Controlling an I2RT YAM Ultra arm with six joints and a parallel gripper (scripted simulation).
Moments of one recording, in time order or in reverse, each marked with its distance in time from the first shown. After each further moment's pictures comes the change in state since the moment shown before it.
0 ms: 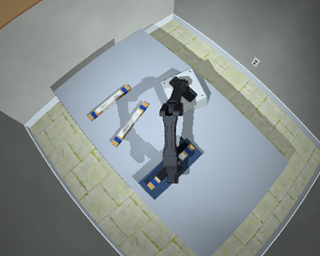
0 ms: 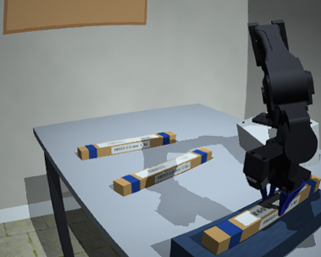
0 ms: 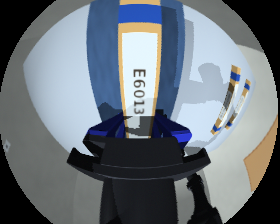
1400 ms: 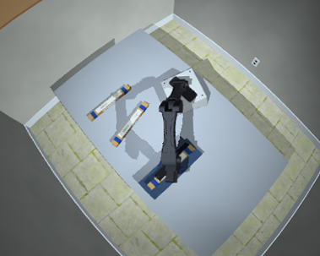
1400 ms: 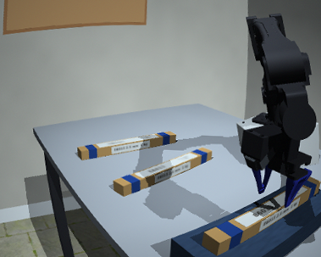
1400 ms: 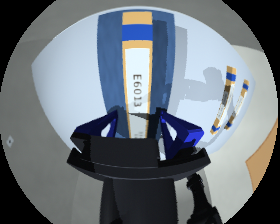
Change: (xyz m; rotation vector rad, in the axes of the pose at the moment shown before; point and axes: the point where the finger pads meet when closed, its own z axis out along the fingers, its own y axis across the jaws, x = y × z) arm -0.009 -0.002 -0.030 -0.038 -0.040 0.013
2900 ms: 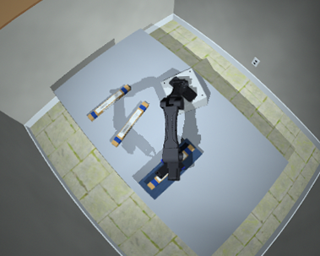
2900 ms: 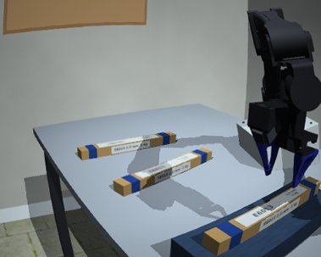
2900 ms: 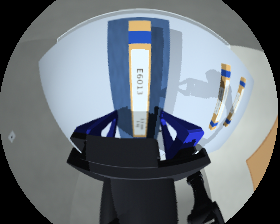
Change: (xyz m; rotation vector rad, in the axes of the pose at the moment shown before) arm 0.006 0.003 -0.040 -0.020 -0.015 0.003
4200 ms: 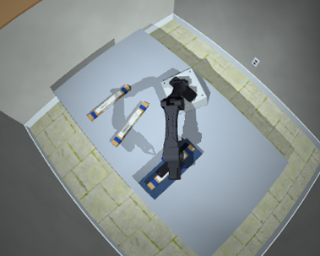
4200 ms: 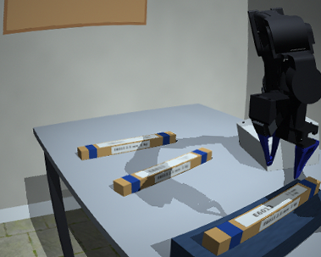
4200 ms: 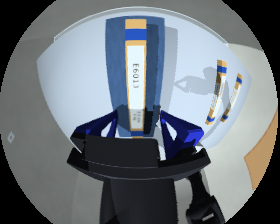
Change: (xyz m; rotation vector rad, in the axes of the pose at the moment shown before) arm 0.008 -0.006 -0.015 0.029 0.032 -0.006
